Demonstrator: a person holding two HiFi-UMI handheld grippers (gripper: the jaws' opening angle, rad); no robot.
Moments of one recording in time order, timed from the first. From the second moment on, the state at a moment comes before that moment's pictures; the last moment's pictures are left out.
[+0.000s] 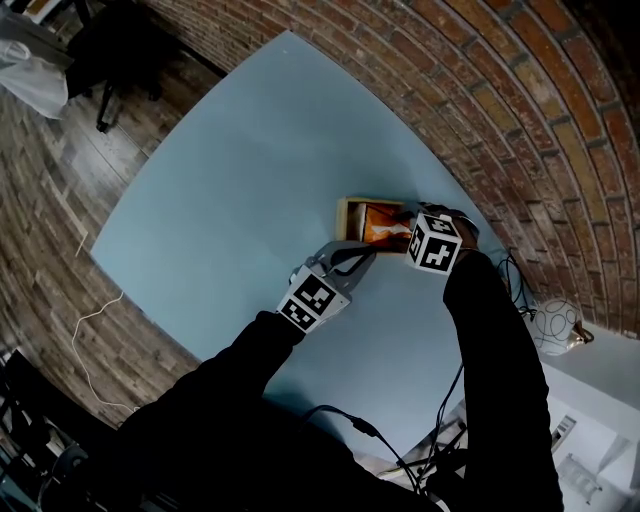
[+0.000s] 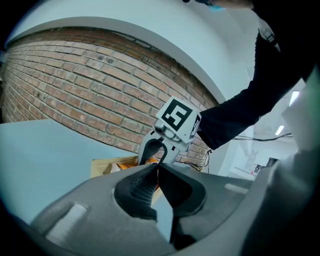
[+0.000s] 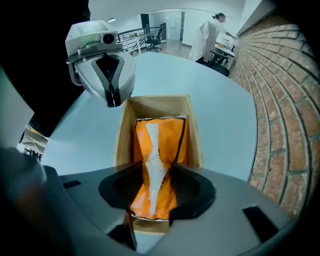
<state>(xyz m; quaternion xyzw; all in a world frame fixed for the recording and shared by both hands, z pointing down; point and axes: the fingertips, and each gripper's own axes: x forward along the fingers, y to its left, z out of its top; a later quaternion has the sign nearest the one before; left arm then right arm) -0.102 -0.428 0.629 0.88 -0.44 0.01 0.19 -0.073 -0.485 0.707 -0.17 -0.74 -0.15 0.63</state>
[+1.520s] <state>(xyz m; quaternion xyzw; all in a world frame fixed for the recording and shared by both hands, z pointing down) -0.125 -0.399 0.588 0.88 -0.44 0.01 0.17 -0.080 -0.479 0.660 -0.15 -0.73 -0.17 0.65</state>
